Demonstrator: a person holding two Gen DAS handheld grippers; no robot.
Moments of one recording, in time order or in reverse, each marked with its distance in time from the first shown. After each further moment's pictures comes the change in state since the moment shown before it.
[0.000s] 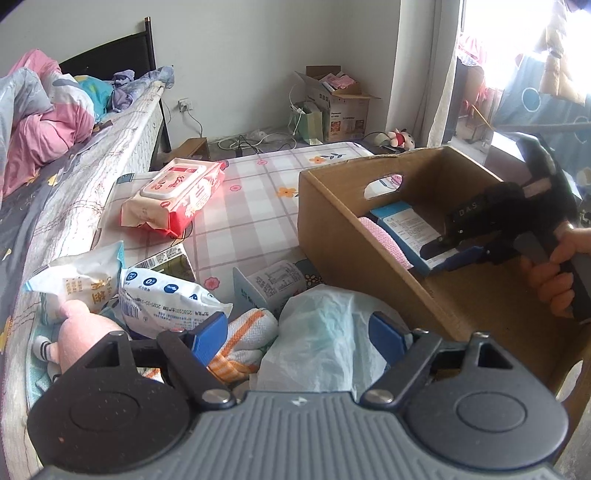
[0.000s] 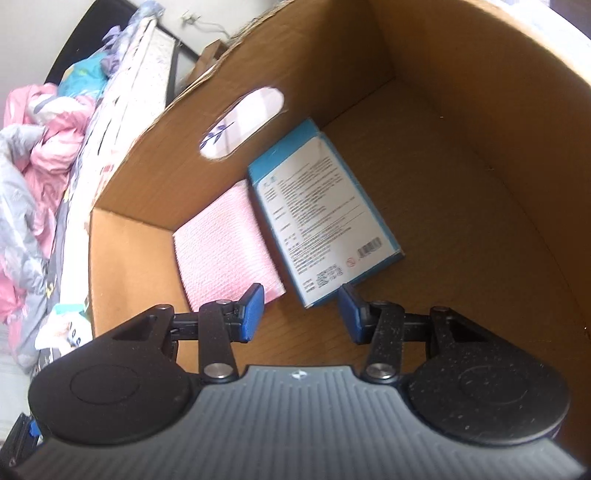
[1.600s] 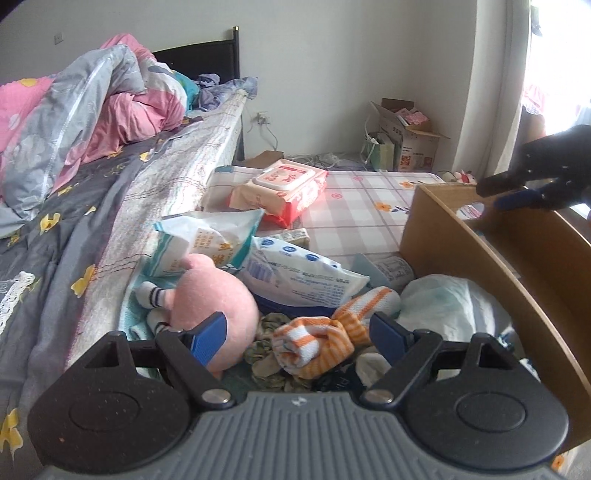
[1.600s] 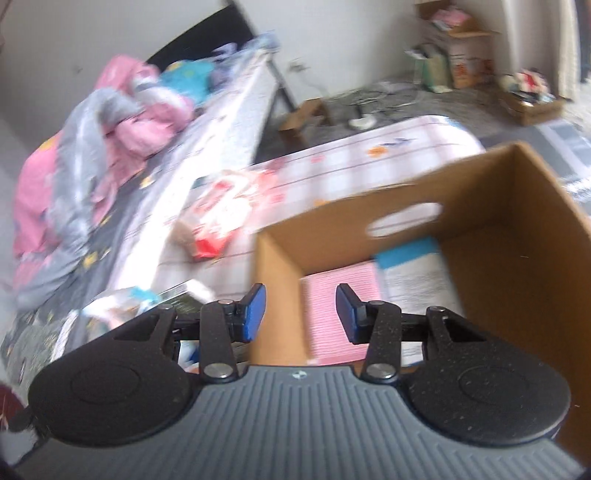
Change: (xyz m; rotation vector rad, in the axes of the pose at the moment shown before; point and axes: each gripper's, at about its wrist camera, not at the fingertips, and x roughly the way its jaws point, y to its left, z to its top) left arm -0.045 0.084 -0.052 -0.171 -0.105 0.173; right arm -0.089 0.134 -0.018 -0.374 -0.174 0.154
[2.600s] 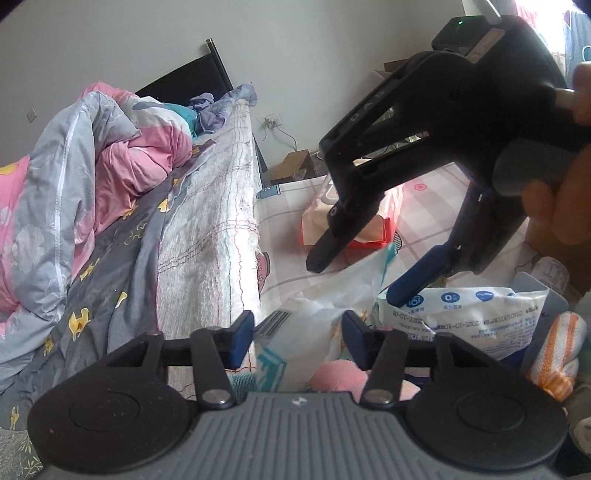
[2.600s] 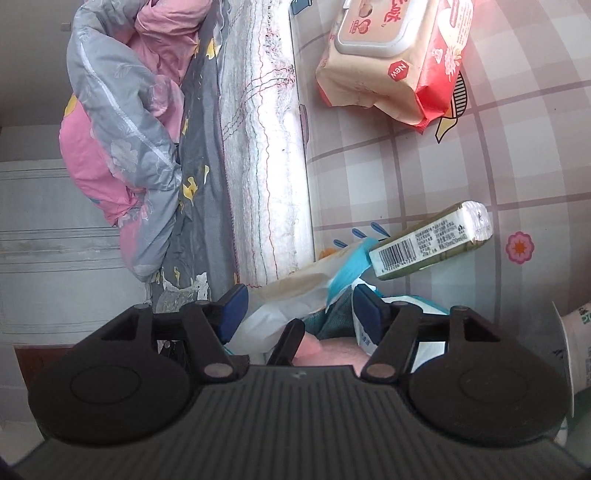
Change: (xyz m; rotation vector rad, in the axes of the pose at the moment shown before) left arm 0.113 0.065 0.065 0.310 0.013 0.151; right arm 0.259 0.147 0.035 0.393 0.561 0.343
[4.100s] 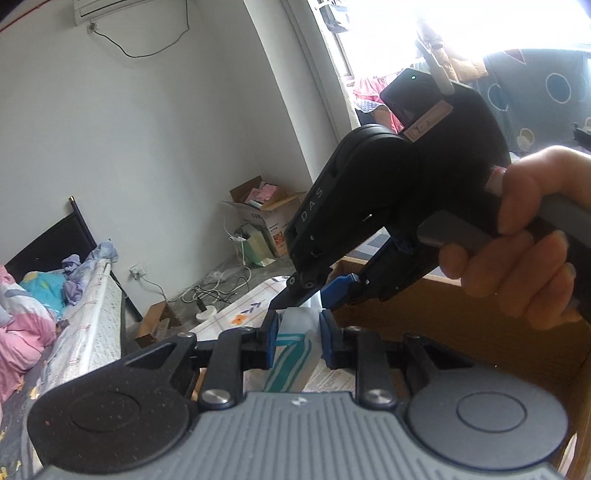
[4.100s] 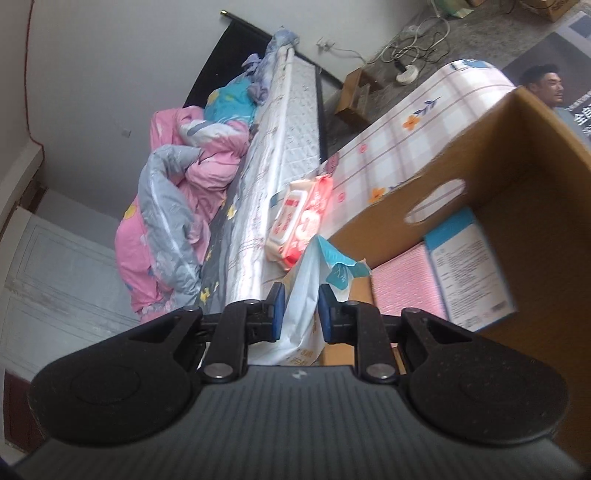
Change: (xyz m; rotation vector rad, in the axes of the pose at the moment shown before) left arm -0.134 -0.310 0.104 0.240 -0.378 -0.329; right arm -0.362 -0.179 -0.102 -0.090 -0.519 0.049
